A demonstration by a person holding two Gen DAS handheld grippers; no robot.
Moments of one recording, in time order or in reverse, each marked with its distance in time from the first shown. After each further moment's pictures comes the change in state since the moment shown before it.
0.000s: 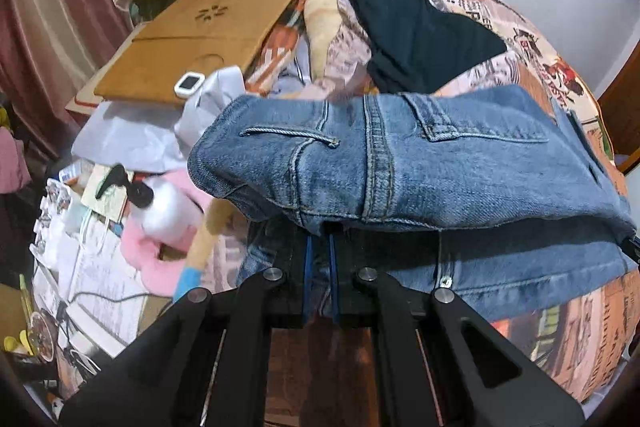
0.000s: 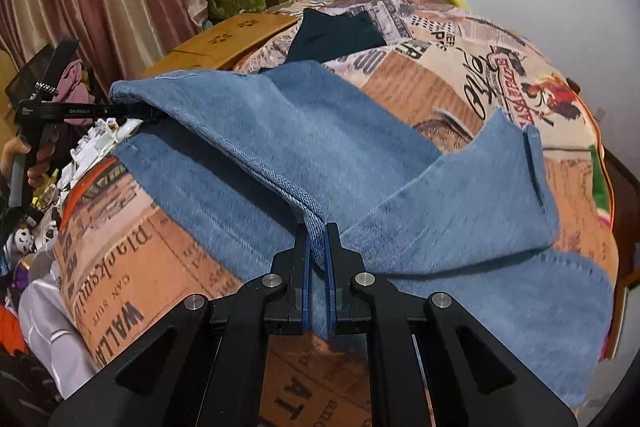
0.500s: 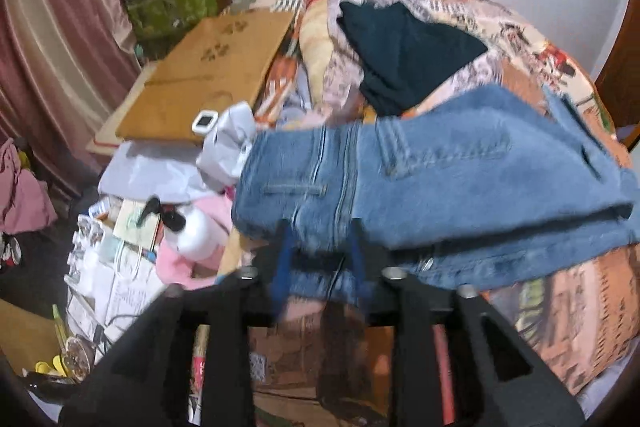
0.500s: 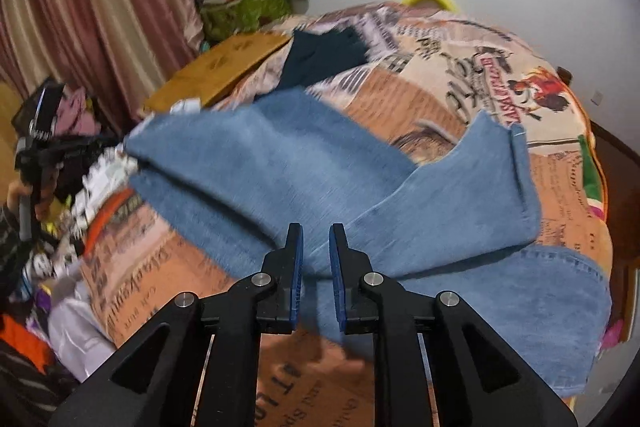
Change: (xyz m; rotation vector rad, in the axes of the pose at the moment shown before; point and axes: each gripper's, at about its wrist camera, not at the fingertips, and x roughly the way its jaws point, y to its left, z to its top) left arm -0.052 -0.017 0.006 0.109 -0.093 0.065; right arm -0.039 -0.023 0.011 0.088 -0.055 0.029
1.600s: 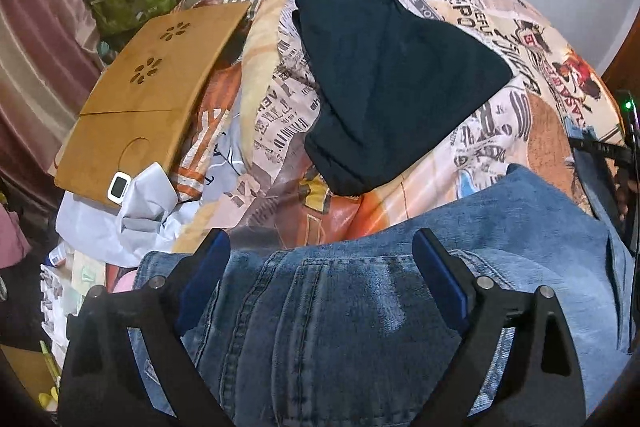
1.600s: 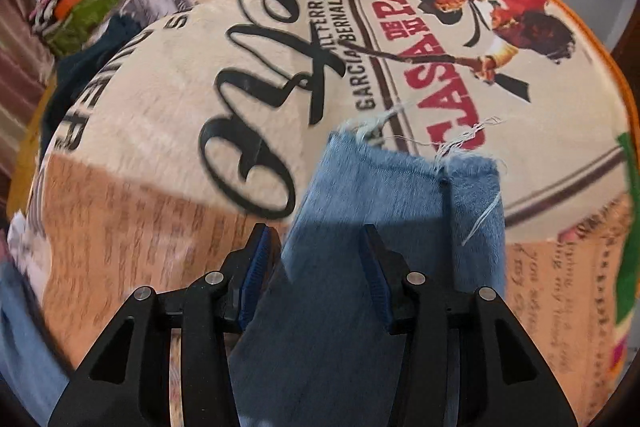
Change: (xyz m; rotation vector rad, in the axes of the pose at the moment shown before) left arm 0.136 -0.072 0.122 0.015 0.122 -0.027; right arm 0.225 -0.227 0.110 0.357 0.230 -0.206
